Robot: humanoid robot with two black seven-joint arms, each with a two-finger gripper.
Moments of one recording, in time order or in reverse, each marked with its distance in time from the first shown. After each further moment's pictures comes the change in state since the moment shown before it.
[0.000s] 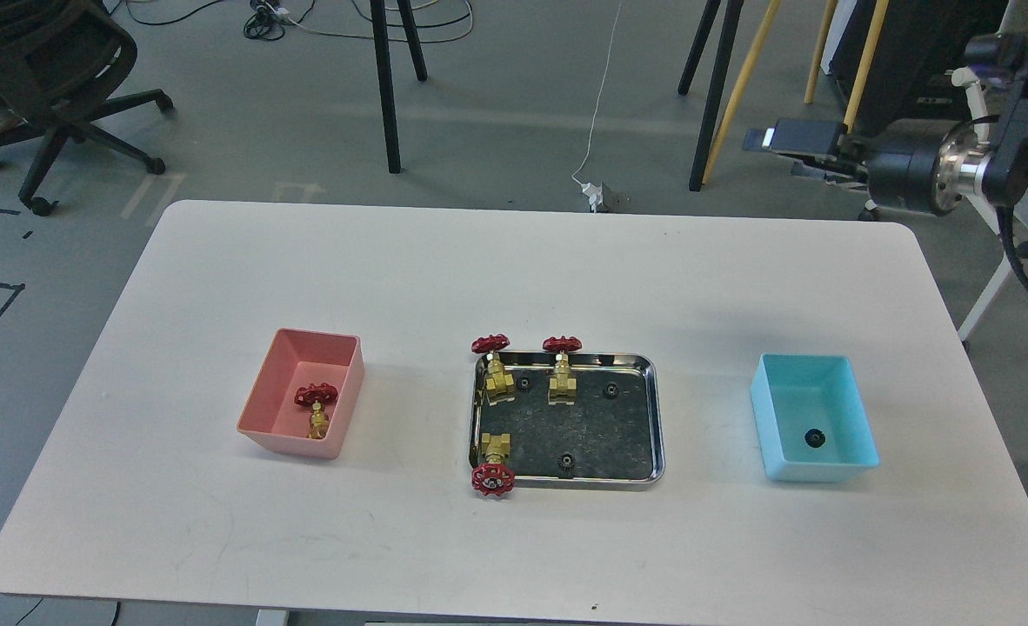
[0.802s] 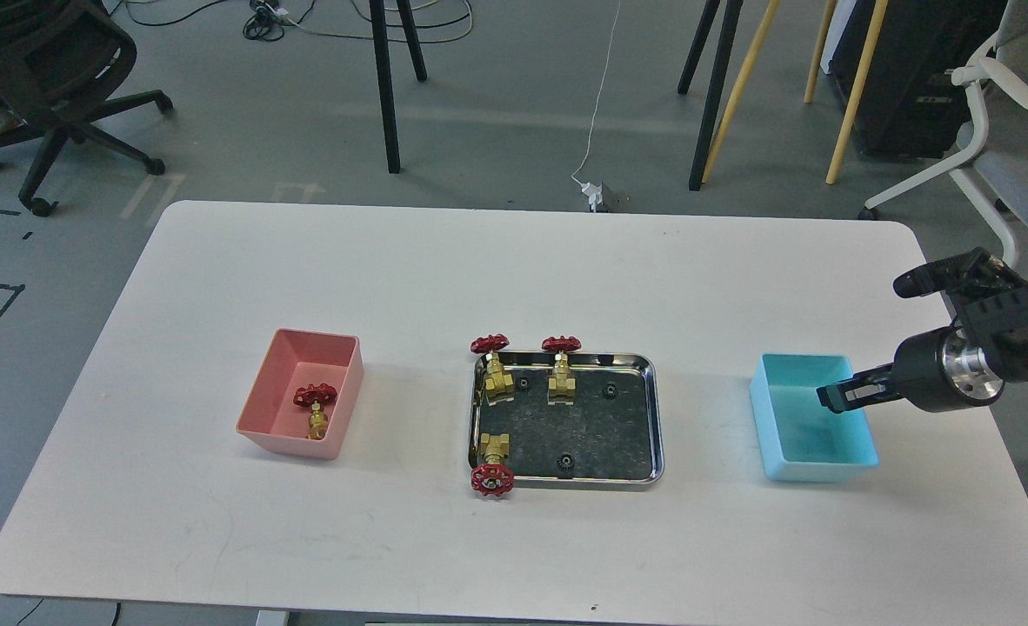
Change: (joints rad) left arm -0.009 0.004 -0.104 0.001 -0.014 0.036 -0.003; right arm 0.027 -0.164 -0.738 0.260 -0.407 0.000 0.016
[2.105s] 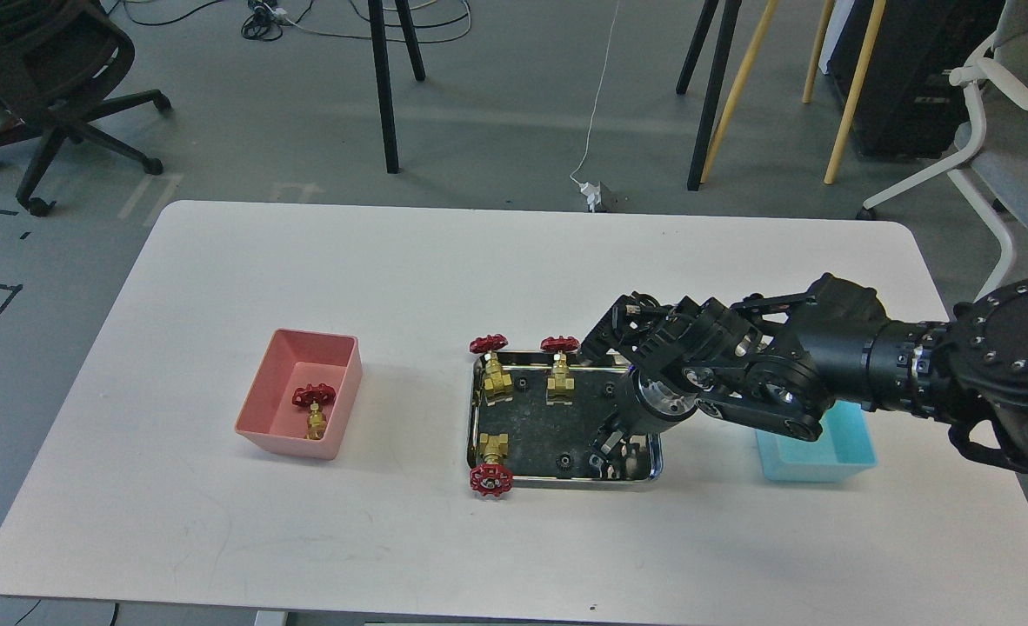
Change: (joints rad) left arm 0.000 0.010 0.002 0.003 0.000 -0.001 0.001; right arm 0.113 0.813 -0.278 -0.354 -0.033 0.000 -0.009
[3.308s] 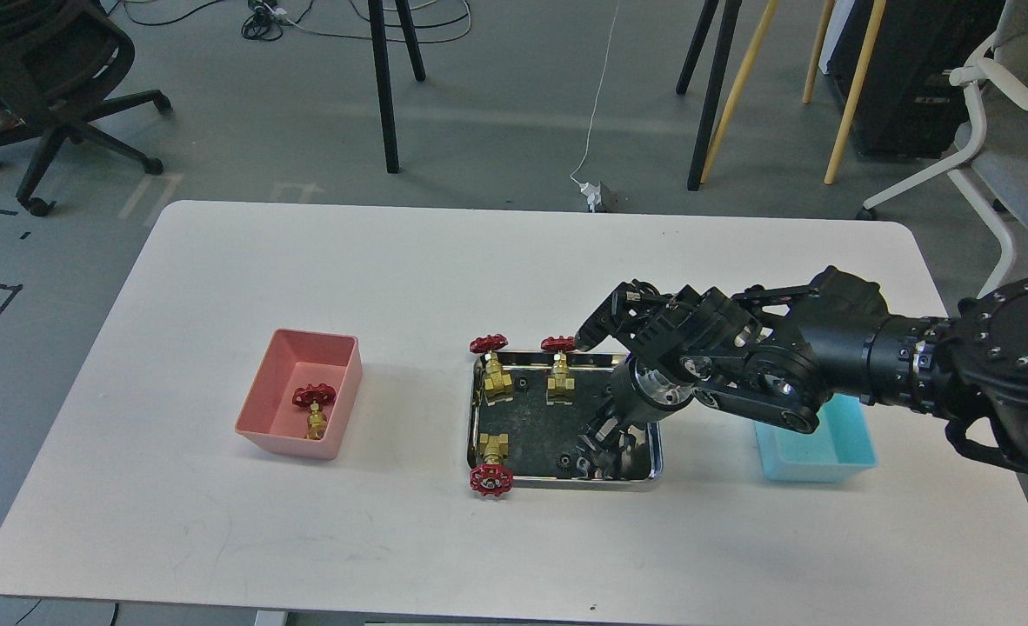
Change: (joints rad) left arm 0.001 0.003 -0.001 -0.040 0.000 0.011 0.001; right arm -0.003 -0.002 0.018 -0.015 0.006 0.000 0.004
